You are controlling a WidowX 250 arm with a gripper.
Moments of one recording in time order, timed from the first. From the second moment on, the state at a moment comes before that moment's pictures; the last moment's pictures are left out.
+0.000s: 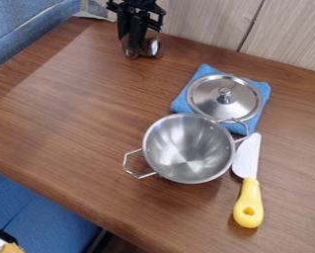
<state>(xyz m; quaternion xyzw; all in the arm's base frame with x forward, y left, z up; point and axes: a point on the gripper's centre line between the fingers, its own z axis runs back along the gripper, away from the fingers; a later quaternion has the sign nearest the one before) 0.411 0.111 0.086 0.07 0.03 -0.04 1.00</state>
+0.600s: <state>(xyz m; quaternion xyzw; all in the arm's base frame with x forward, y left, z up) 0.389 0.087 0.126 0.10 0.01 -0.07 0.99</state>
